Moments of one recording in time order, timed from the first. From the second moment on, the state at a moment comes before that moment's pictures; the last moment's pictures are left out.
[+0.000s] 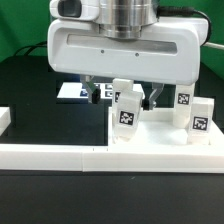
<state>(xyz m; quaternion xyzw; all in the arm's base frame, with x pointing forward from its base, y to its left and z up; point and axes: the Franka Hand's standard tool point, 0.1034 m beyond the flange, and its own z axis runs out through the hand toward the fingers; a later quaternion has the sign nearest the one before) 0.630 -0.003 0.084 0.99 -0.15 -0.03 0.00</state>
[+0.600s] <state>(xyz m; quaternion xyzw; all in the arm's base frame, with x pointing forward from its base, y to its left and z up) 0.630 -0.004 0.083 0.98 -0.19 -0.03 0.00</state>
